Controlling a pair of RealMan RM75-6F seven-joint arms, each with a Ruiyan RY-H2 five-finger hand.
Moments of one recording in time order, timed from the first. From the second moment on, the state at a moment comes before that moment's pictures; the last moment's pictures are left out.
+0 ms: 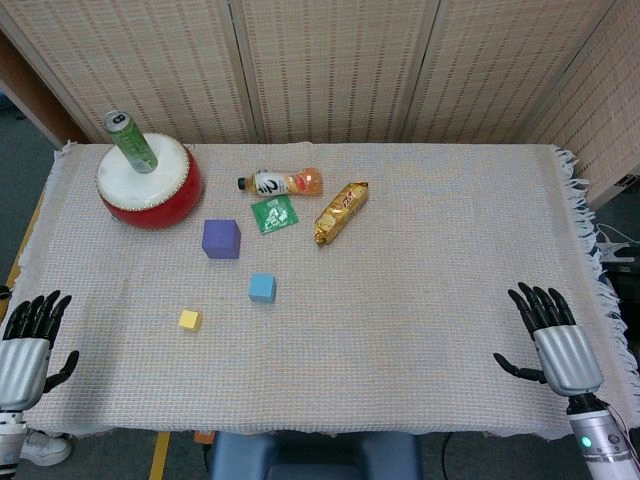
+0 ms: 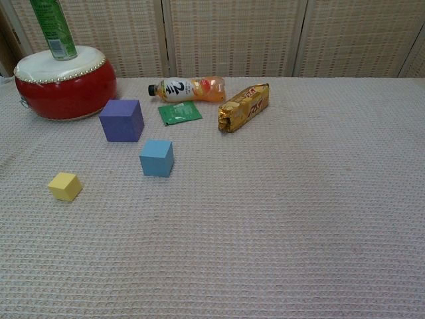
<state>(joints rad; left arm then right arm) -0.09 -1.16 -0.05 -1.60 1.49 1.51 0.19 0.12 -1.18 0.01 -1.56 -1.57 1.43 -0.11</state>
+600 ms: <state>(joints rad) -0.20 -1.21 -0.06 -1.75 1.54 1.39 0.41 0.09 -1.15 0.01 -1.58 -1.59 1.49 -0.08</state>
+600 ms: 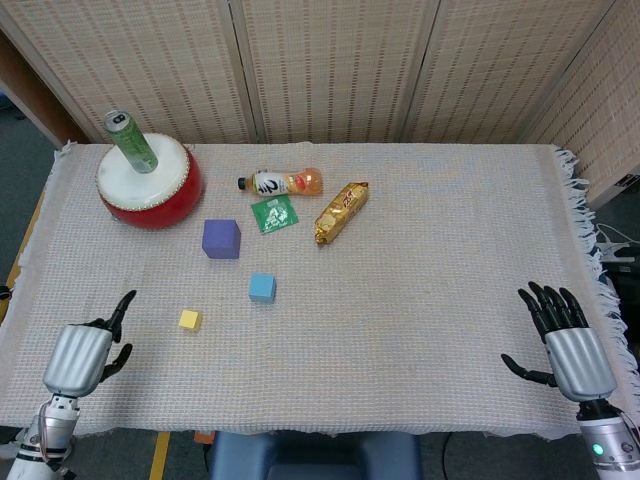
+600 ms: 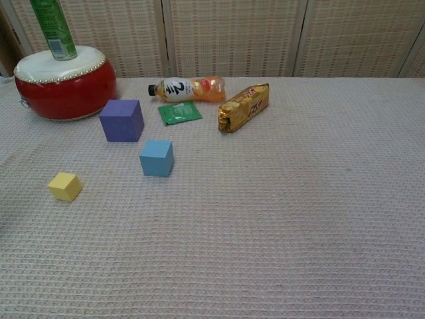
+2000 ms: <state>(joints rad) -0.95 -1.71 -0.26 -1.53 0.49 1.09 0.93 0.08 -1.09 0.02 -1.60 -1.57 1.48 0.02</state>
